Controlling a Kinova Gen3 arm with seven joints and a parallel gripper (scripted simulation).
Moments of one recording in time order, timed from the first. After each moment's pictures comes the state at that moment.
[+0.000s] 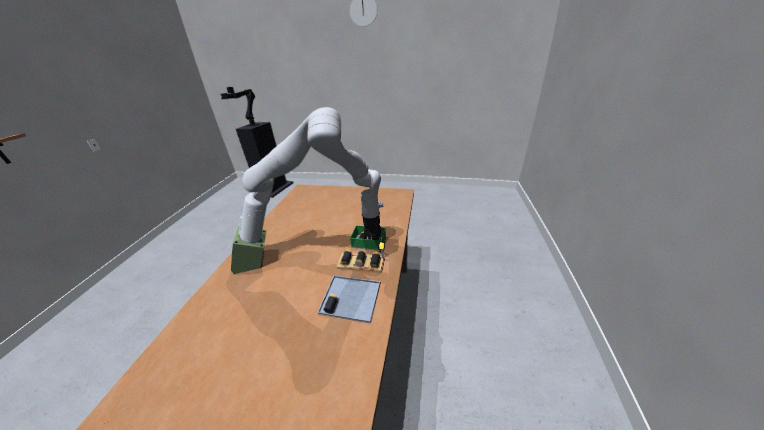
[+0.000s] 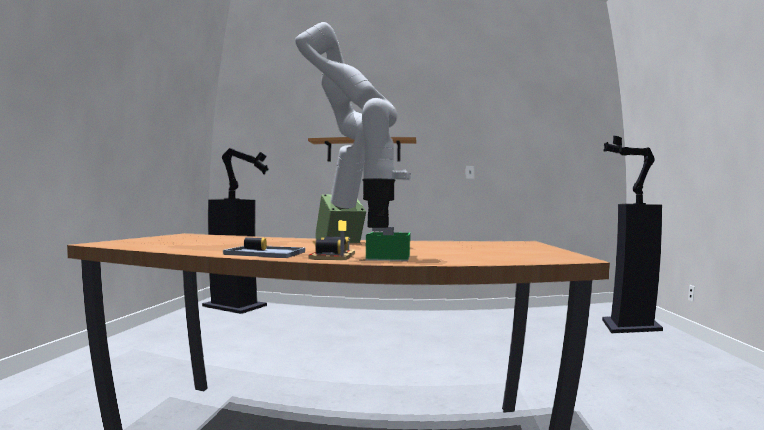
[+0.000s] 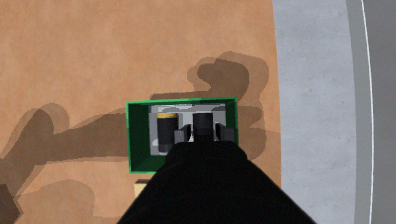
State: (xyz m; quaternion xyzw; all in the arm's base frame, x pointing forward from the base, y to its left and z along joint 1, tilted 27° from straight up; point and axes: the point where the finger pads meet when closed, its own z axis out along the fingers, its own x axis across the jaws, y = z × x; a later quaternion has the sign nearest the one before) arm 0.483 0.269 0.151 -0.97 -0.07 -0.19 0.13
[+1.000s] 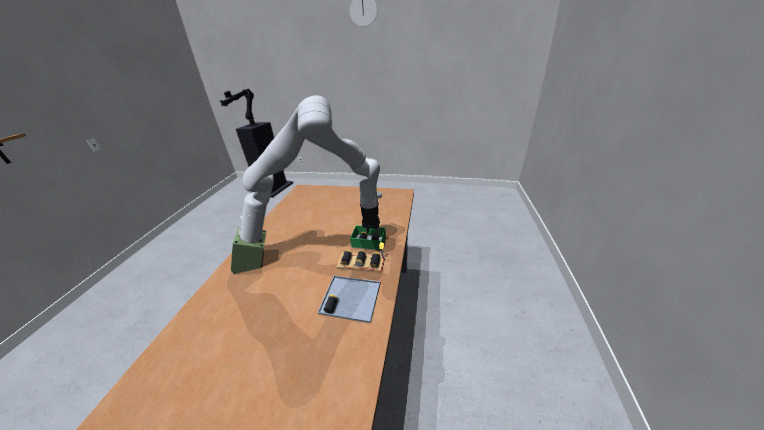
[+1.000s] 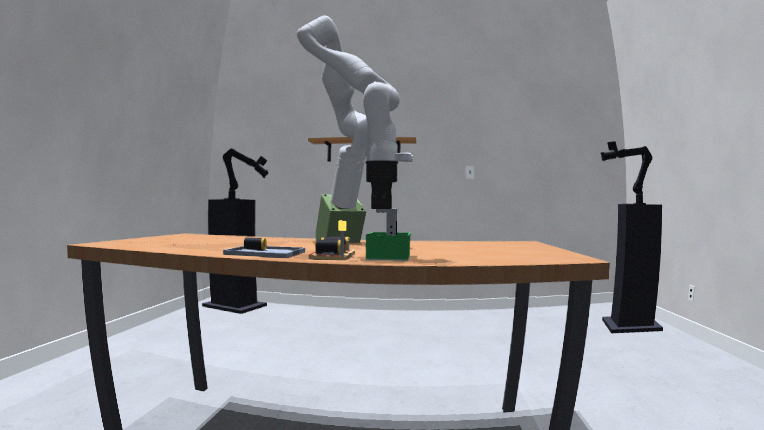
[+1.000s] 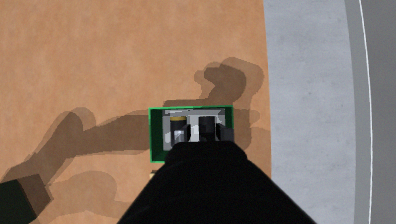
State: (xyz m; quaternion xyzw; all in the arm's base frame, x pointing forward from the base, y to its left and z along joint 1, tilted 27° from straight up) arm 0.459 0.264 0.189 -0.97 -0.08 -0.19 0.13
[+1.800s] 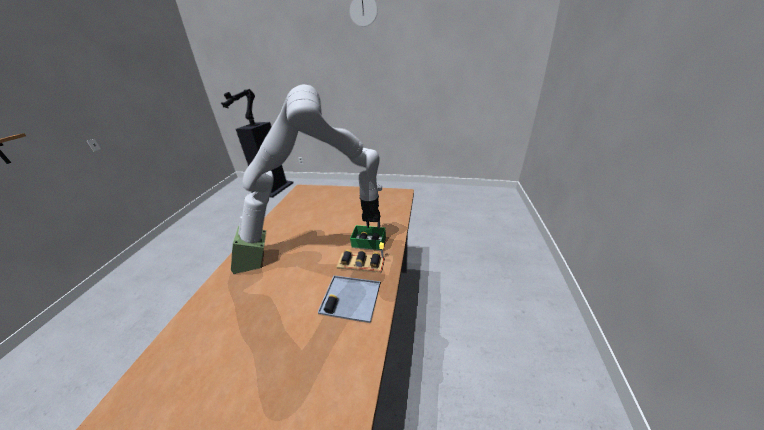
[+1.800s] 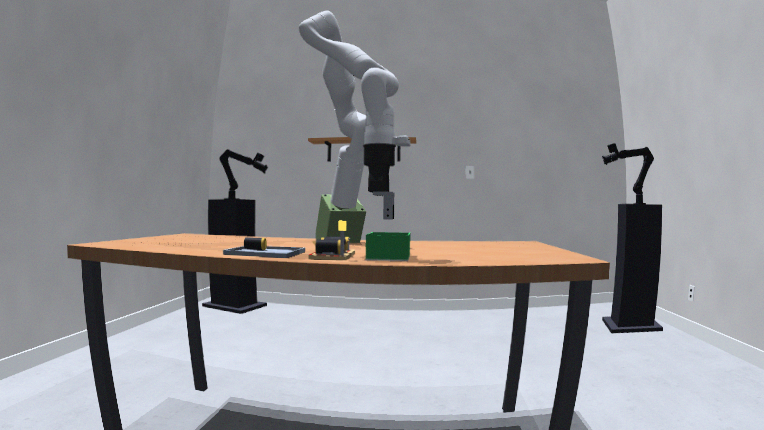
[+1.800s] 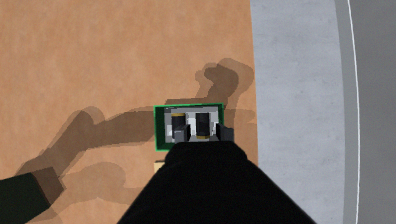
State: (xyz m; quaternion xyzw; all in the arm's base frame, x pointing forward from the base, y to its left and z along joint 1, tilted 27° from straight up) arm 0.453 0.246 0.227 -0.97 -0.07 -0.19 0.13
